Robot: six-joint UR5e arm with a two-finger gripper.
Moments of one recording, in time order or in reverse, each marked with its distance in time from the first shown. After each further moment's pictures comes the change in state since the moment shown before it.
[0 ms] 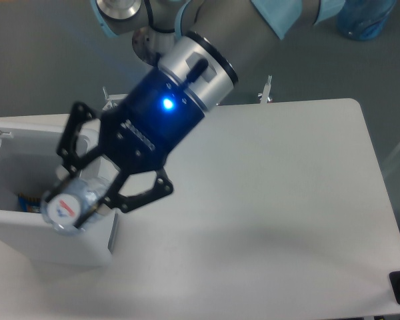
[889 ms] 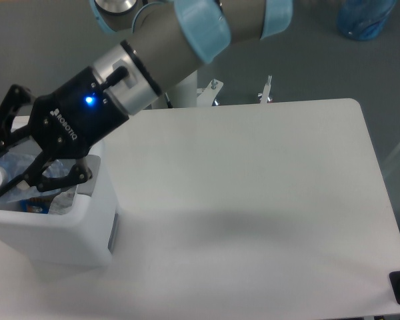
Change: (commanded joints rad) arm -0.095 0.094 -0.308 0.052 -0.011 0.274
